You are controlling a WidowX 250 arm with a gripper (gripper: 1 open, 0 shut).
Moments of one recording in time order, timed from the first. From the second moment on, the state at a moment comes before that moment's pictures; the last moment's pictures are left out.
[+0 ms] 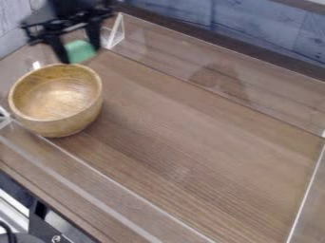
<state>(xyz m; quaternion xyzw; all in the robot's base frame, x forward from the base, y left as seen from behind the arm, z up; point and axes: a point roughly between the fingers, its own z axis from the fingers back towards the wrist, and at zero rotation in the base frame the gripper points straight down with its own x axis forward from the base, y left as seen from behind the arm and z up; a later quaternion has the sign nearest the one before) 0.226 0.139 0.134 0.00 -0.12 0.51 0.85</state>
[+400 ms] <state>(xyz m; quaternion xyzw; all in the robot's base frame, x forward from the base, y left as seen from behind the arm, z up) 0.214 0.167 0.109 0.01 -0.13 0.50 0.86</state>
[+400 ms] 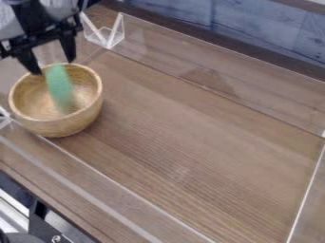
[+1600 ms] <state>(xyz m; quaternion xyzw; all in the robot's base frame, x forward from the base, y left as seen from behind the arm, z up) 0.214 0.167 0.079 0.00 -0.13 0.44 0.89</state>
